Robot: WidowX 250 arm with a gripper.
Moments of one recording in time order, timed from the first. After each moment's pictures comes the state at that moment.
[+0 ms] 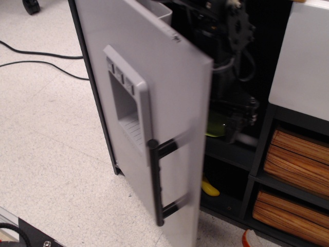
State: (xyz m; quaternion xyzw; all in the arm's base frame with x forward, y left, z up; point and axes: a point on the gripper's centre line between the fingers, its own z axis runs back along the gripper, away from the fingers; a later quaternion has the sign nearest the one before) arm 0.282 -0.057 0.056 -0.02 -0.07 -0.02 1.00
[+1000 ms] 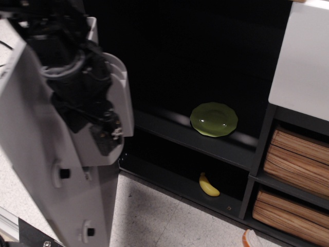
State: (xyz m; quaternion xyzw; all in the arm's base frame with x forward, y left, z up) arm 0.192 0.050 0.075 -0.01 -0.09 -0.09 0.99
